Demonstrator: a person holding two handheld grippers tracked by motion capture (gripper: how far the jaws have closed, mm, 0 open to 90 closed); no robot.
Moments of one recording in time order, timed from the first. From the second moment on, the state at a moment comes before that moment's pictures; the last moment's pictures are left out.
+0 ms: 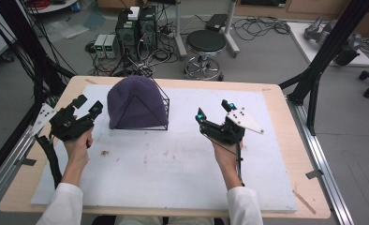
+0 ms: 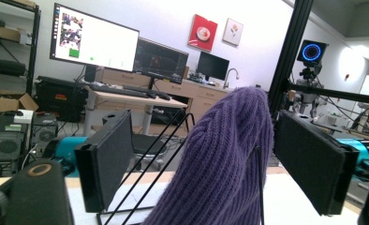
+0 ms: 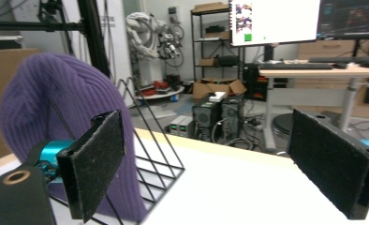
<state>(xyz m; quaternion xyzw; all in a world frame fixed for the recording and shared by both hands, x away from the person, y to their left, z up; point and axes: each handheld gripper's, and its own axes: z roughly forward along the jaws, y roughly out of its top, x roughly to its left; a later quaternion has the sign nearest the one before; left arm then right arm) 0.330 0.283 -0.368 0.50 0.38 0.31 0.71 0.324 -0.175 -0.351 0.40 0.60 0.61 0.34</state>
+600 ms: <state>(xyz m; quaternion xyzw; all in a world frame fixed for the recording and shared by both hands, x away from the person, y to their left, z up) 0.314 0.290 -0.382 0.52 0.40 0.31 0.69 0.292 -0.230 -0.366 0.44 0.60 0.58 0.35</state>
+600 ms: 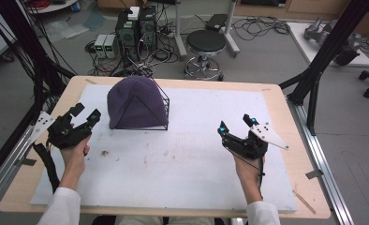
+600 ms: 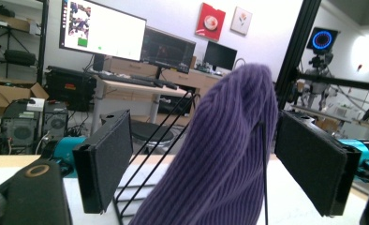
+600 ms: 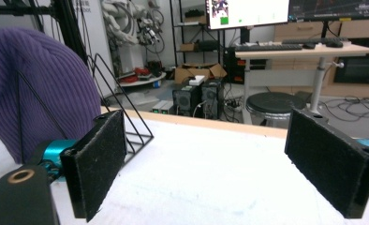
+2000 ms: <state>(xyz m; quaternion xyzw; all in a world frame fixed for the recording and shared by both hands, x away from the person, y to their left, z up) 0.268 0.309 -0.434 0.55 0.43 0.33 0.64 0.242 -0.275 -0.438 0.51 0.57 0.51 0.38</state>
